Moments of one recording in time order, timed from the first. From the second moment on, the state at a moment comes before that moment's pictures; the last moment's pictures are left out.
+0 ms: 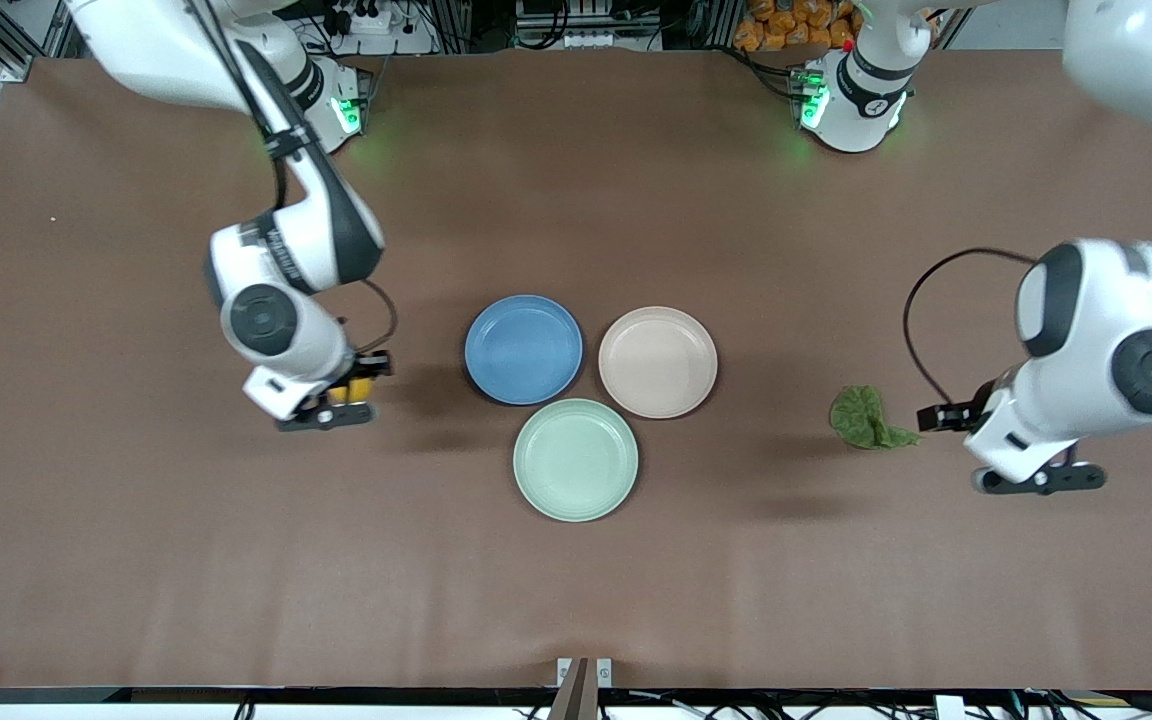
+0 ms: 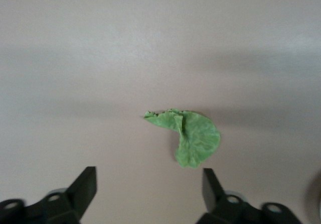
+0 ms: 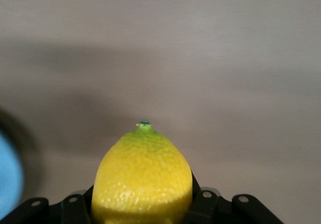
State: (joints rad) left arm 0.01 0.43 -0.13 -1.51 0.16 1.83 -0.20; right arm 0.29 0.40 0.00 -1.85 -0.08 2.07 0.19
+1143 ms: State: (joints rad) left arm 0.01 0.05 -0.17 -1.51 0.01 1.61 -0.20; right arm 0.22 0.43 -0.18 -2.09 -0.04 2.50 -0.01
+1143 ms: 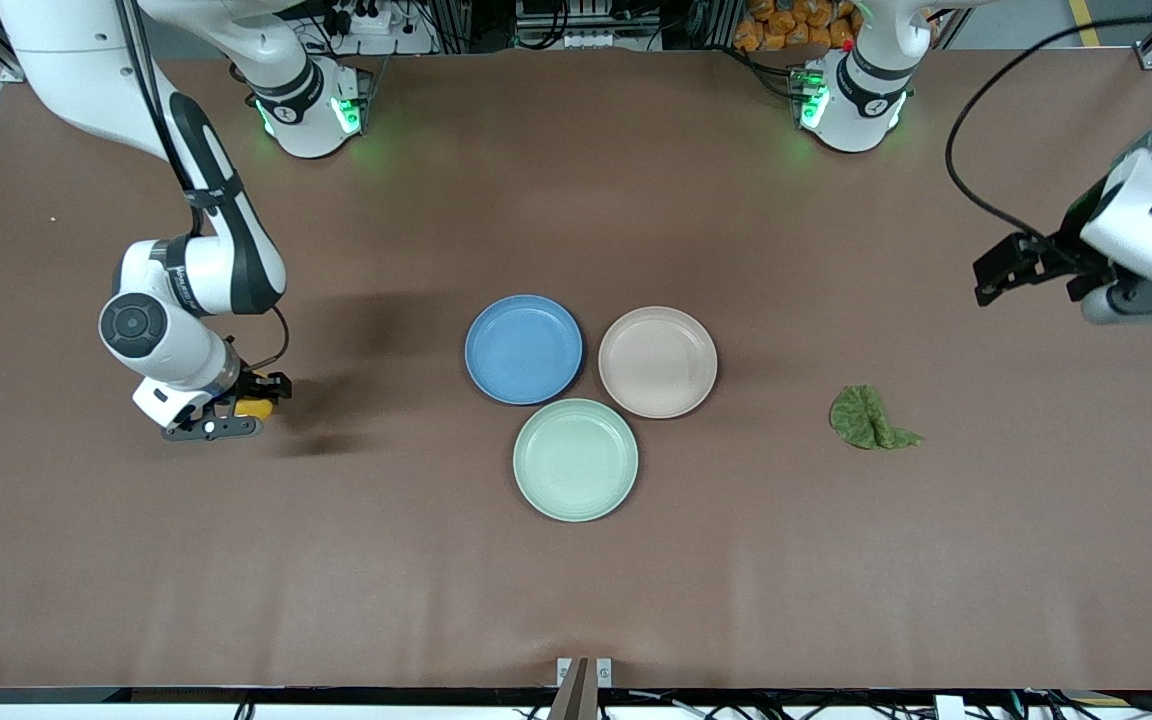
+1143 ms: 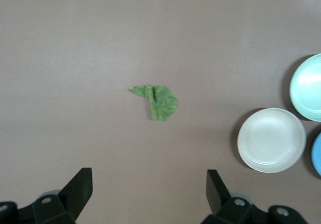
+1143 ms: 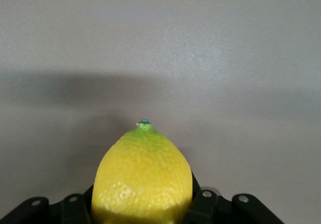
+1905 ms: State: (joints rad) left arm 0.00 0.01 -0.16 -1.52 0.00 1.57 -0.20; right arm 0.23 0.53 -0.17 -2.10 -0.02 2.65 -0.01
